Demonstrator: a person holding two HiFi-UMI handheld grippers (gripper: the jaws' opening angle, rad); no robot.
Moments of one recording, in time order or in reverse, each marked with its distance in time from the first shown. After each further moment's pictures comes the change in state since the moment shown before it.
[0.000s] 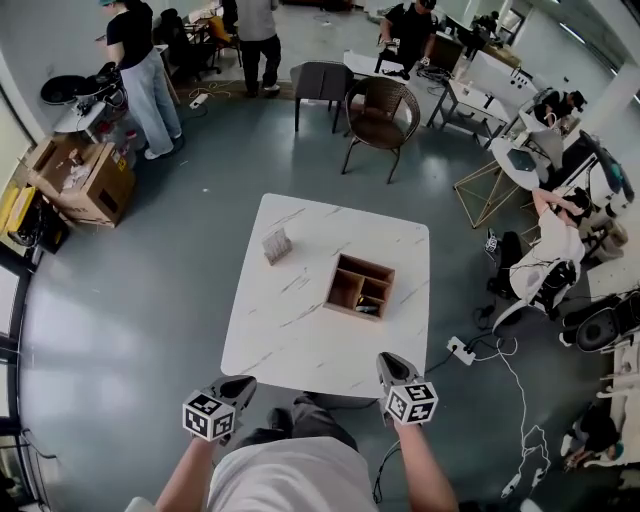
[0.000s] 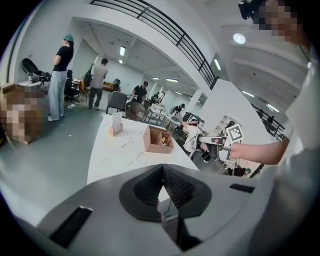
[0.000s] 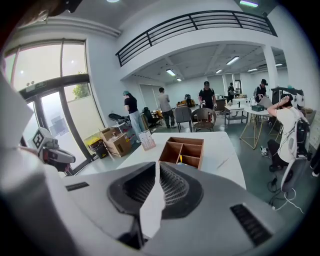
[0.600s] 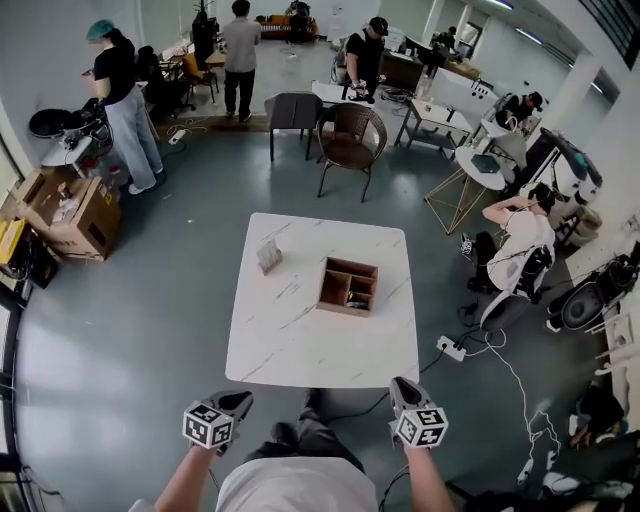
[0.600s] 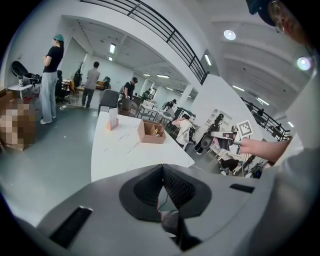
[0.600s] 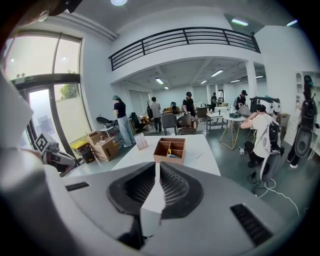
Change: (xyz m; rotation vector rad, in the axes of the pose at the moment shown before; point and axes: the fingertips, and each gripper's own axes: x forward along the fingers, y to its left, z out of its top) left arm -0.057 -0.009 -0.056 0.080 0.041 -0.075; right arm -0.132 0.041 -0.046 0.026 -0.080 -0.187
